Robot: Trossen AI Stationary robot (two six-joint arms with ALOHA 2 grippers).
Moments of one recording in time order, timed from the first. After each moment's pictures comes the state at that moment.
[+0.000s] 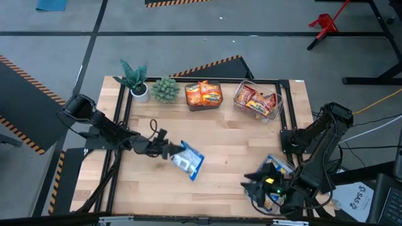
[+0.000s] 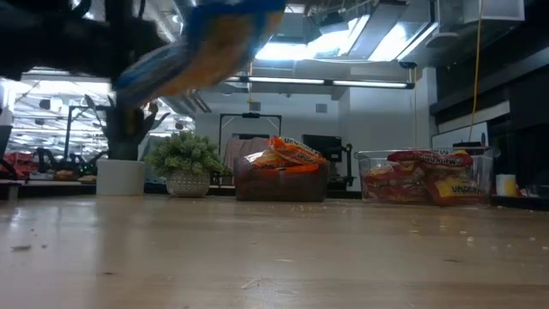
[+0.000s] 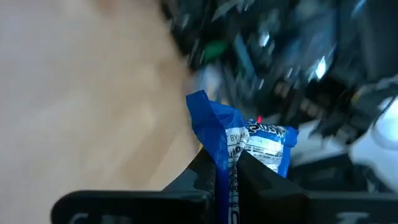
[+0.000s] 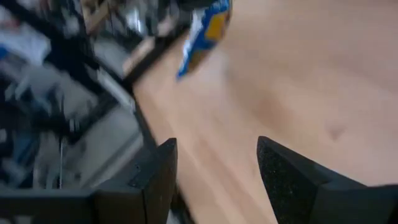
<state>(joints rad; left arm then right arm) -0.43 1.42 0.29 1.01 -0.45 -1.21 1.01 1.50 1.17 -0.62 0.90 1.58</state>
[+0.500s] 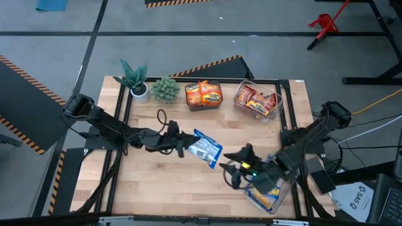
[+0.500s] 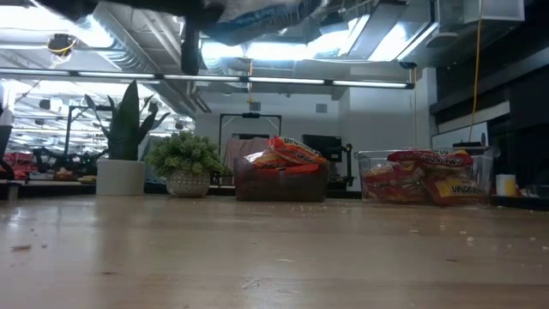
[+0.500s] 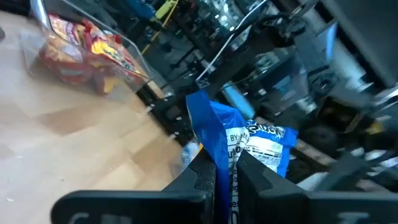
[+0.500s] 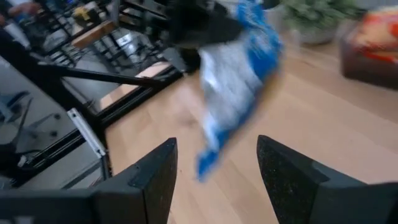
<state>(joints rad) -0.34 1.42 0.63 0.82 -0.57 -0.86 0.72 1.50 1.17 -0.36 0.90 1.05</state>
